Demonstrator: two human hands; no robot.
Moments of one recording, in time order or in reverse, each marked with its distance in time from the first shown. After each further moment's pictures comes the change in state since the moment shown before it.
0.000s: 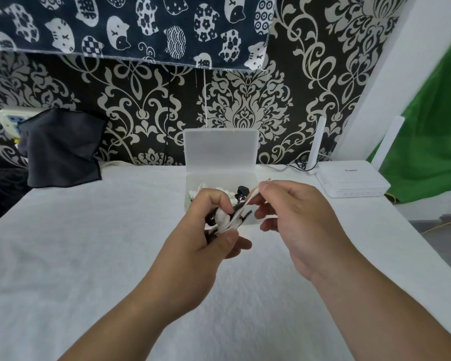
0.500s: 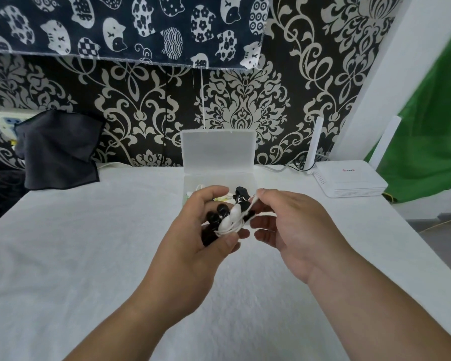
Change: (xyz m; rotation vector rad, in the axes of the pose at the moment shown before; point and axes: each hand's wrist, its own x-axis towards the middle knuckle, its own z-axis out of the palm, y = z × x) left_hand -0.001 -0.004 0.003 -0.029 0.059 0.043; right_hand 0.001 -0.002 0.002 0.169 0.016 0.291
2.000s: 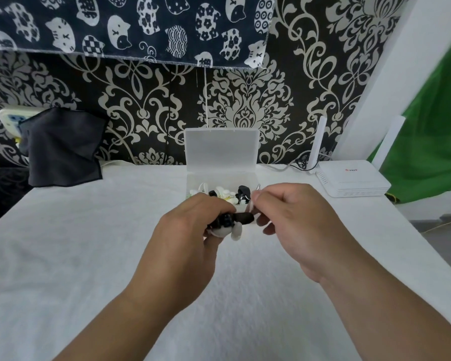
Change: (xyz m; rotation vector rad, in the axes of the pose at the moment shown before) left_hand 0.004 0.006 -0.016 0.751 0.077 0.419; right_hand -0.005 -0.002 -0.005 -0.486 -0.056 -0.332
